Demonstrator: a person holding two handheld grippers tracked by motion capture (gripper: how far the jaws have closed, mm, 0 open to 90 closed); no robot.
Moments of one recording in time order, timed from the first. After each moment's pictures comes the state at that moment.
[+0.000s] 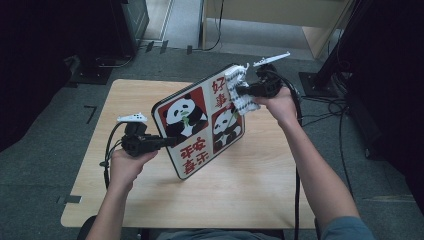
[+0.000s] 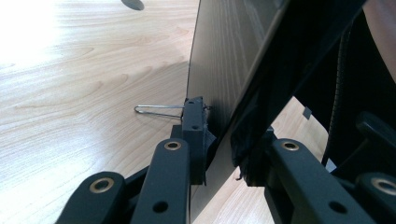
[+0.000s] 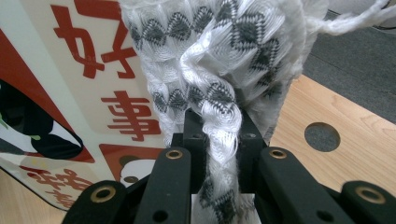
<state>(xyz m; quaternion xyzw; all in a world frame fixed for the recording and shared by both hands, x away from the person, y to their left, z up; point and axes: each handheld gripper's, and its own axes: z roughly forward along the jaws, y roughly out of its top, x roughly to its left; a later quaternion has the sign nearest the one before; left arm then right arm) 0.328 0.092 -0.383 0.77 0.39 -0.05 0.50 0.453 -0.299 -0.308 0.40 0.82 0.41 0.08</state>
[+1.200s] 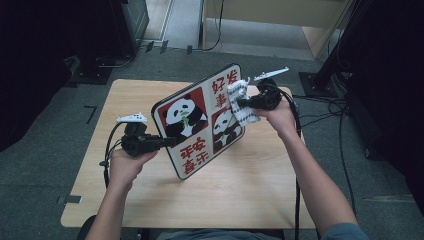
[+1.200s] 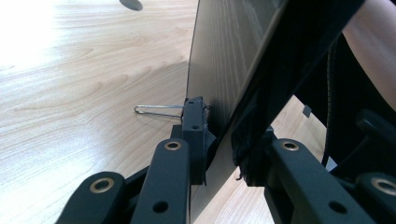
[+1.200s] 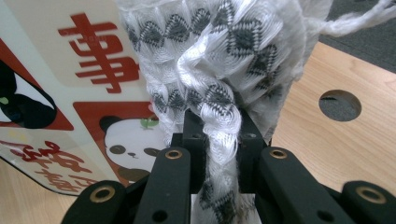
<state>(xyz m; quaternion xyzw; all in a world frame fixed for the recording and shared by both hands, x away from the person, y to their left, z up) 0.328 0.093 -0.384 0.77 0.39 -0.05 0.50 0.446 -0.309 -0.351 0.41 0.81 0.41 0.06</state>
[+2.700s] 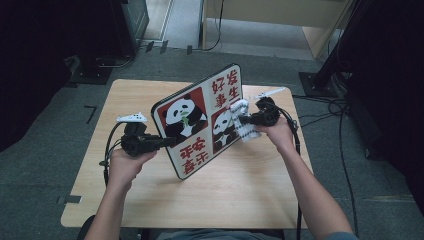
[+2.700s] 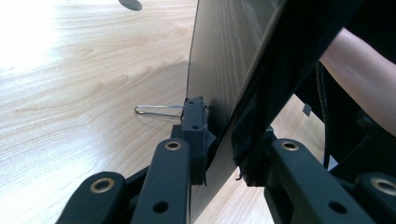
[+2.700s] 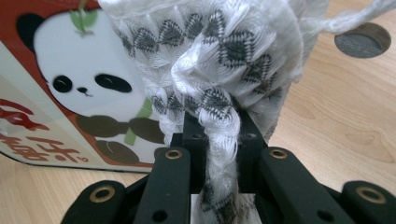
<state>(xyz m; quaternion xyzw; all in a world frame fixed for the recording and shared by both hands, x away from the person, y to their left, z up) 0.329 0.094 -0.384 0.78 0.38 -0.05 0.50 0.434 -0.321 -0.414 0.43 0.82 0.38 0.03</state>
